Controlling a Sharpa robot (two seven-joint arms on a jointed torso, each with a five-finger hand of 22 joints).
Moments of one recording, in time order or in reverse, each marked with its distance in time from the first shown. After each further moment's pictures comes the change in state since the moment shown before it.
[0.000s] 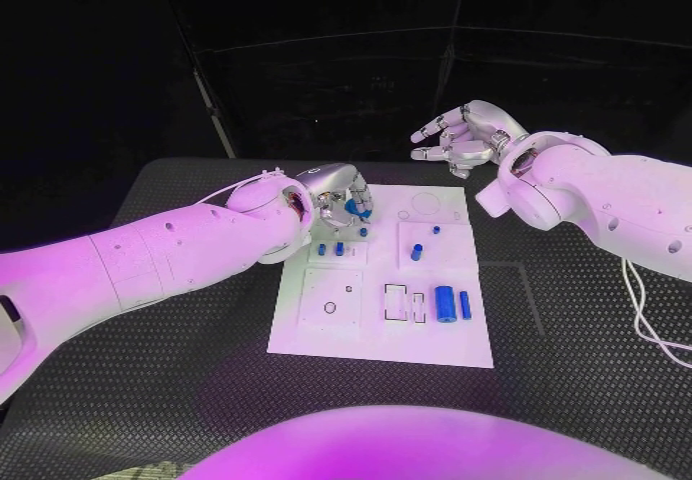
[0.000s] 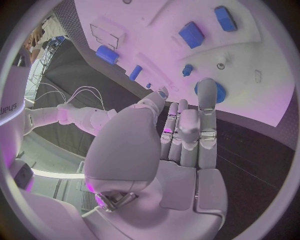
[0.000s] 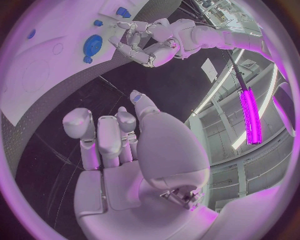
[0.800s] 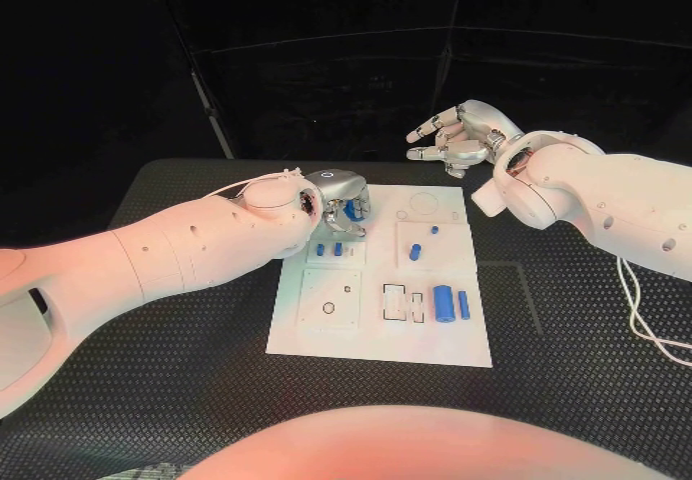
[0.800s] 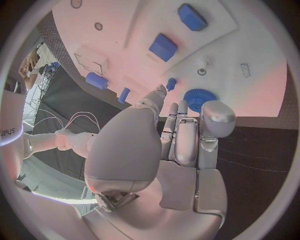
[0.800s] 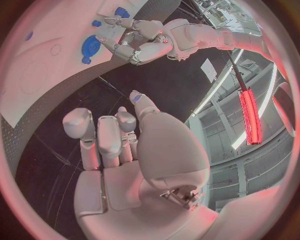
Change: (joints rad) left arm 0.006 0.079 -0.004 -0.100 -0.214 0.125 -0.027; left_hand 0.009 0.017 -0.080 -0.003 -0.007 0.039 -0.018 -0.049 -0.038 -0.010 -0.008 -0.031 -0.032 0.053 -0.025 0.221 0.145 -0.045 0.108 -0.032 0.361 0.284; right arm 0.000 0.004 0.000 0.000 0.000 0.001 0.000; right_hand 0.000 0.000 0.006 0.000 0.000 0.000 0.000 0.000 0.000 0.000 0.000 0.000 0.000 0.000 0.000 0.000 0.002 0.000 0.000 0.000 0.000 0.001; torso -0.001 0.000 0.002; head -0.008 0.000
